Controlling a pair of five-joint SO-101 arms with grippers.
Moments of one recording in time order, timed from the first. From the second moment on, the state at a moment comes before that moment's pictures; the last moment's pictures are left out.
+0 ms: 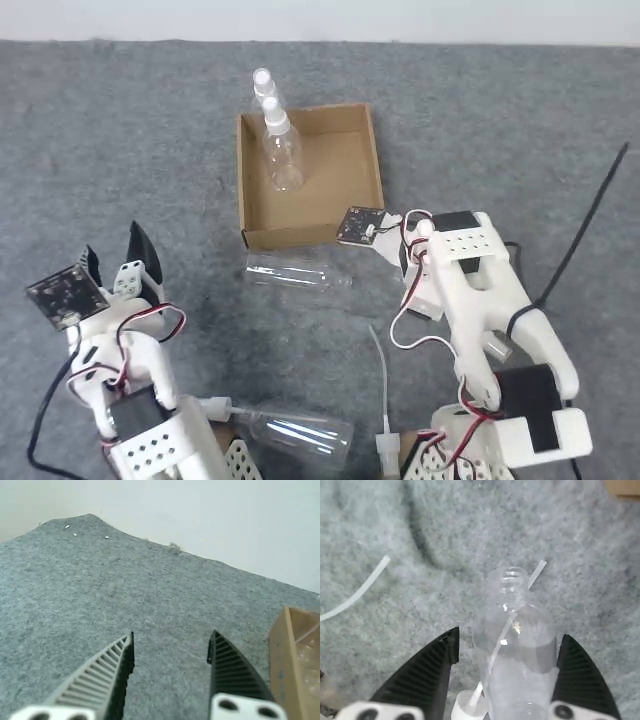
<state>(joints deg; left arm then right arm) -31.8 -103.5 96.1 38.1 10.5 -12.9 -6.2 37.4 67.1 56.5</state>
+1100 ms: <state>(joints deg) -31.8 -103.5 96.1 38.1 10.5 -8.7 -6.2 37.4 64.0 60.8</state>
